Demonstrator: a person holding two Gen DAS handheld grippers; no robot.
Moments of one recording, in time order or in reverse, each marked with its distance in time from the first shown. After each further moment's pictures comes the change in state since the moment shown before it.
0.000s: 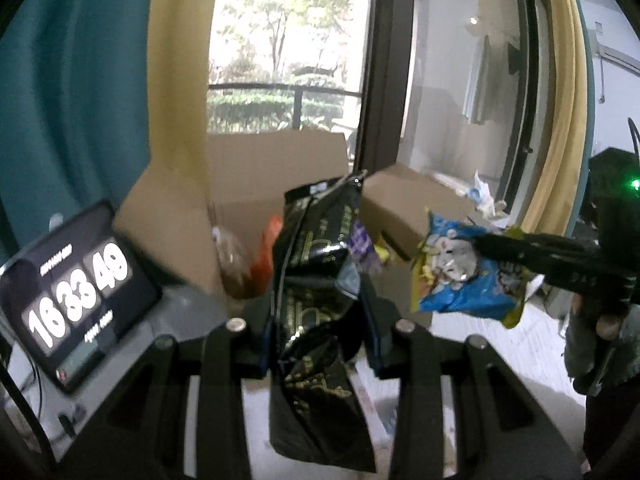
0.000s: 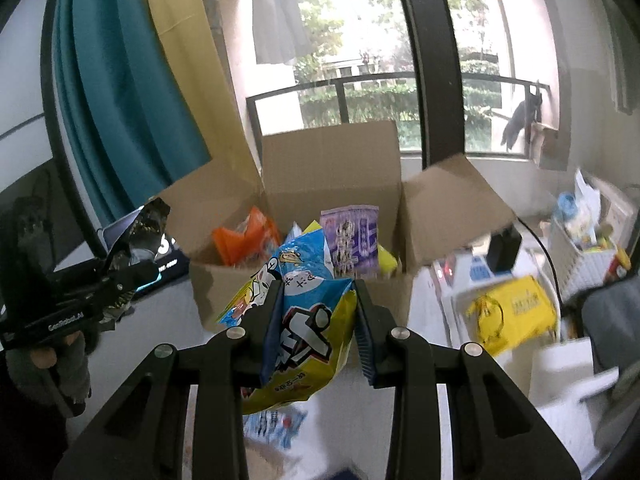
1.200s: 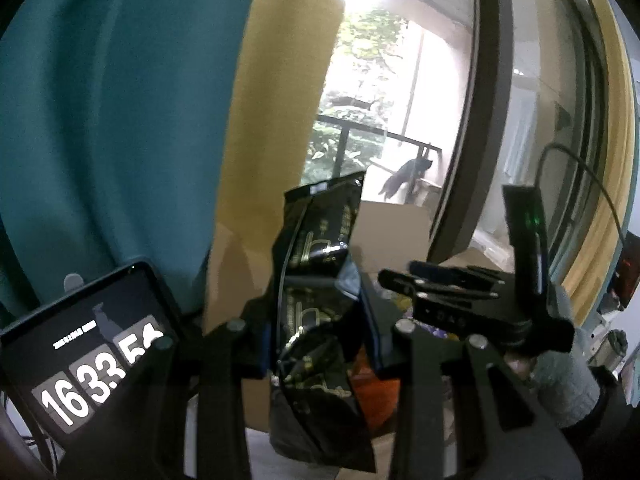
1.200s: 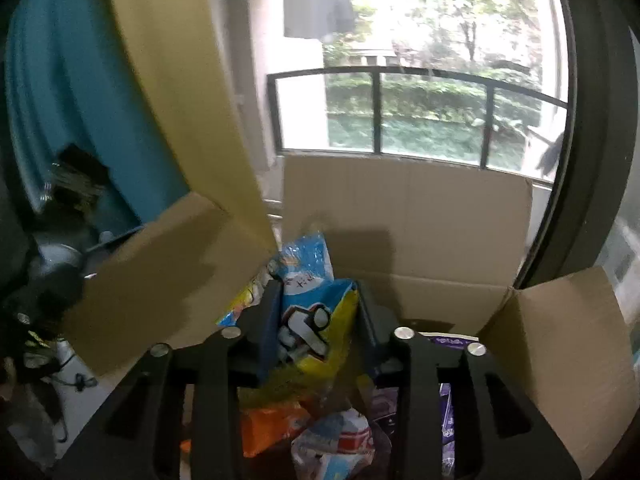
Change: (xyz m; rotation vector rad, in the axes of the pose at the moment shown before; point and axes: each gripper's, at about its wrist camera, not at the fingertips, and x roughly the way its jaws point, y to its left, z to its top) left arm 0.056 0.097 0.065 -0.164 -0.111 0.080; right arm 0.202 0.058 0.115 -0.118 0.067 0.002
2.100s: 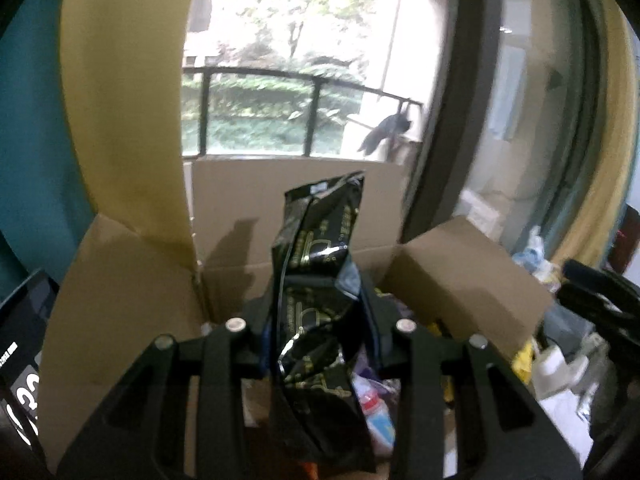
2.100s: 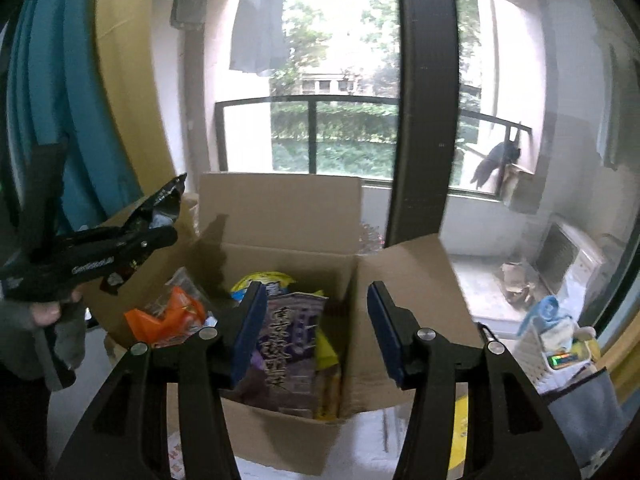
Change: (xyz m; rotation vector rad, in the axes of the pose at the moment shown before) left arm 0.092 -0.058 0.010 0.048 0.170 -0.039; right arm -0.137 -0.081 -0.051 0.030 -0.101 -0.181
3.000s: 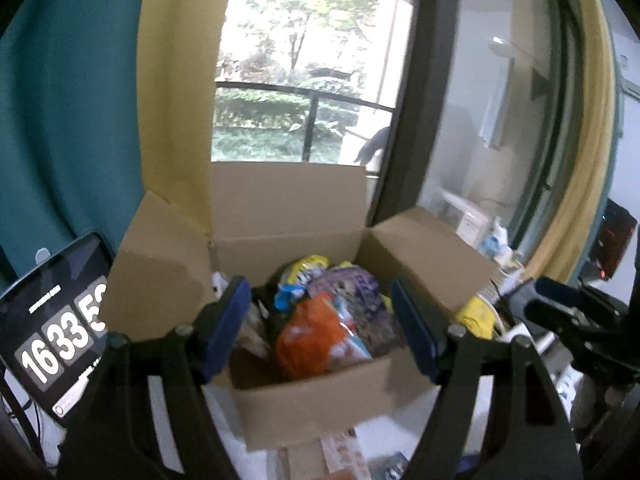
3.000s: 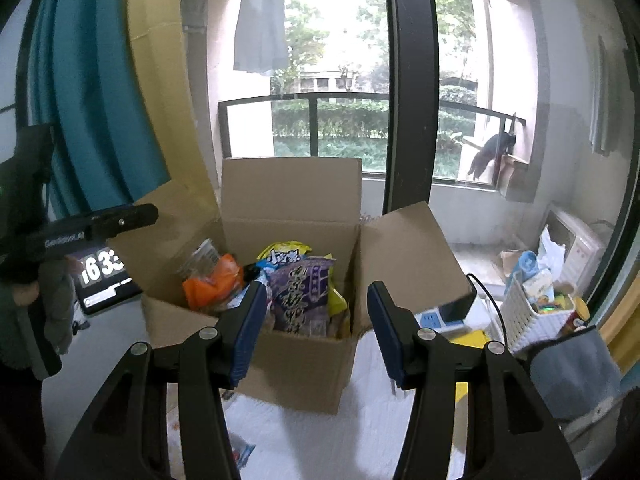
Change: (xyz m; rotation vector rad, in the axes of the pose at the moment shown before) left arm -0.117 -0.026 -0.046 0.022 -0.054 -0.028; right arm -0.072 0.011 -0.043 0.013 0.016 0.017
